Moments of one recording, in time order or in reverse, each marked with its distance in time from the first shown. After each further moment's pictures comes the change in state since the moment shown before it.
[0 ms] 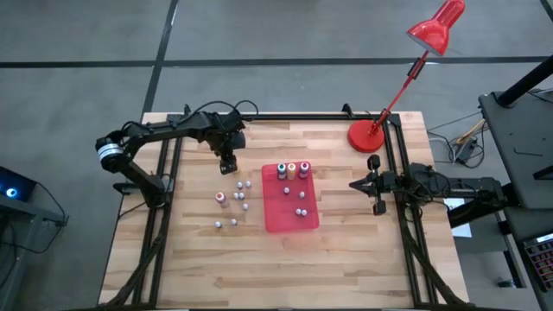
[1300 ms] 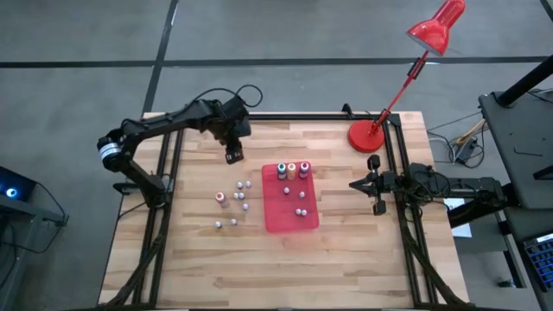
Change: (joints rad) left arm -0.006 0.014 0.222 -0.094 0.000 -0.013; right arm 0.000 0.000 0.000 0.000 0.000 0.001
